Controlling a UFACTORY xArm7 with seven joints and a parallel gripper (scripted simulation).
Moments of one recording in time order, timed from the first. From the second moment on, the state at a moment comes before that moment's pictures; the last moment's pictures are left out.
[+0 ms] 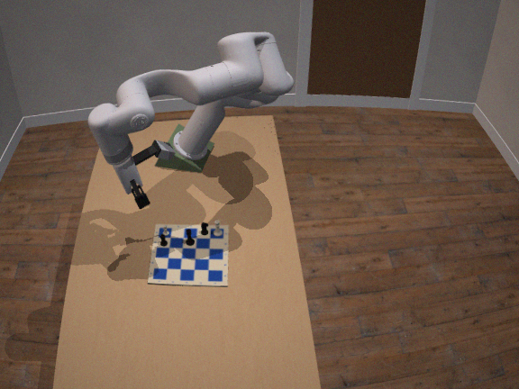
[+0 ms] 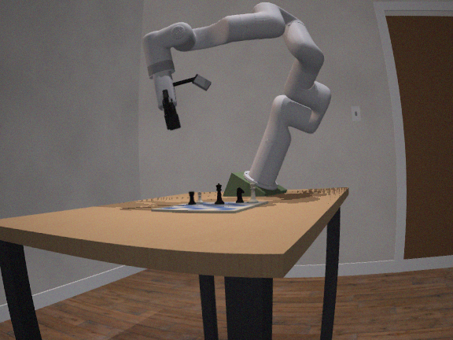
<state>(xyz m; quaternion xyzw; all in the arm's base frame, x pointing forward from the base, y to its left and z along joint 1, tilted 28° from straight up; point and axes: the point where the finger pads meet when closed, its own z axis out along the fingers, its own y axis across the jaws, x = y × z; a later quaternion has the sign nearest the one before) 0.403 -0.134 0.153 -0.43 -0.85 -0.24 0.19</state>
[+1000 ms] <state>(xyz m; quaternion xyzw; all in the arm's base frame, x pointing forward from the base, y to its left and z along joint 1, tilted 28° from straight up) 0.379 -0.126 0.154 -0.36 -0.90 -0.23 0.11</state>
